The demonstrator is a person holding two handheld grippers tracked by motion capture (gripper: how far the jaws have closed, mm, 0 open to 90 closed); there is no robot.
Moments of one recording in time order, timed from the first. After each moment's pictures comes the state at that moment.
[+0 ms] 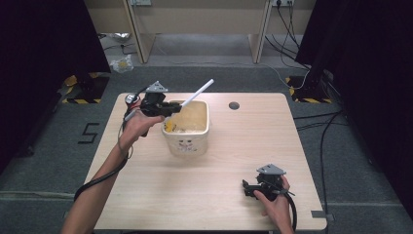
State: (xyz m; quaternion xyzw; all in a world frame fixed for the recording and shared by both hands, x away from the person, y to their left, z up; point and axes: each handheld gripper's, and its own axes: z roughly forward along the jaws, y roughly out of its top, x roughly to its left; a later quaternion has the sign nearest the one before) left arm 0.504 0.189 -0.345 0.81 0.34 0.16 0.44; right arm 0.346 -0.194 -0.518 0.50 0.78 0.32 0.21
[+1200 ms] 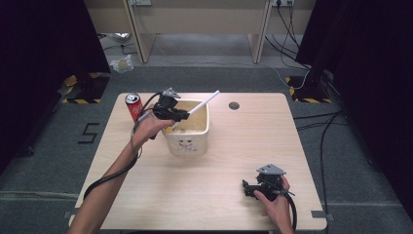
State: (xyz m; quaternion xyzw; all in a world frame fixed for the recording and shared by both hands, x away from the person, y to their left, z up) left arm 0.521 0.166 -0.375 0.84 0.35 0.13 0.39; right arm 0.346 -0.194 -0.518 0.50 0.78 0.32 0.21
